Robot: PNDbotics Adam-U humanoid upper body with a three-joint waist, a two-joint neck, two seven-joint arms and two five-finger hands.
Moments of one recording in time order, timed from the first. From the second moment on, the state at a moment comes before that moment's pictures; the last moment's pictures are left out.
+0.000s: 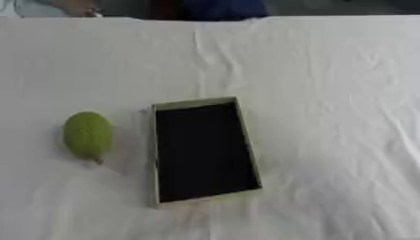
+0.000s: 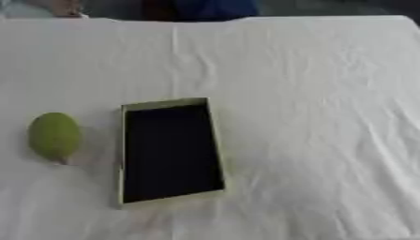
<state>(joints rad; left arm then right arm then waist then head) -0.56 0.48 0.03 -1.98 -0.12 -0.21 0.49 -0.39 -0.48 -0.26 -1.98 -0.57 -0.36 0.35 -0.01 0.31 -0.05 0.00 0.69</state>
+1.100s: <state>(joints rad) -0.53 0.58 -0.02 -1.98 -0.32 -0.05 0.10 -0.39 -0.50 -0.25 -1.98 -0.57 -0.36 0.35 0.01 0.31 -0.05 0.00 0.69</state>
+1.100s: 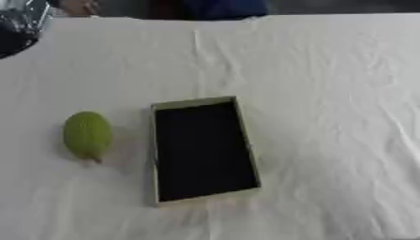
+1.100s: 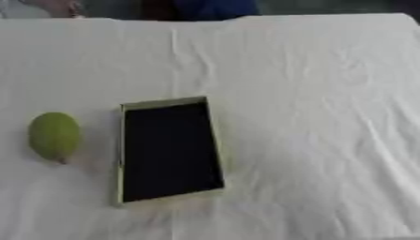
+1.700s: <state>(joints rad) -0.51 0.85 -0.29 -1.92 -0.49 -0.11 -0.08 -0.39 -0.52 -0.25 -1.98 -0.57 -0.36 0.36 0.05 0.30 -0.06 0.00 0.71</state>
